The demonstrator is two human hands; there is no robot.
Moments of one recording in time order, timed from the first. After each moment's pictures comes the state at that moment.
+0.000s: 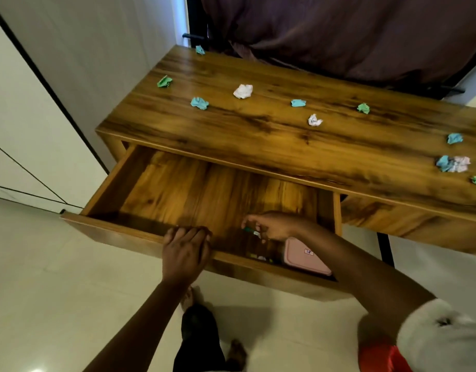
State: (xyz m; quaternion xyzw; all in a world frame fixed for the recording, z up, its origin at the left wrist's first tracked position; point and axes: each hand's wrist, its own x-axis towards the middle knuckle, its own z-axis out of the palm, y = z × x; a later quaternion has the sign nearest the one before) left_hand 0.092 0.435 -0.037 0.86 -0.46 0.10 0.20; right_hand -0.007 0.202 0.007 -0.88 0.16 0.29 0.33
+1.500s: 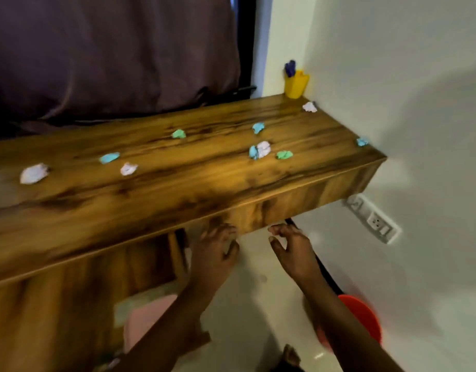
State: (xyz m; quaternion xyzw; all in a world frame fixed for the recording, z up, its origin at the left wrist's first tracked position) left_hand -0.152 0.138 0.021 0.68 -0.65 -0.13 0.31; right_hand -0.340 0.094 0.021 -0.72 0.59 -0.28 0.24
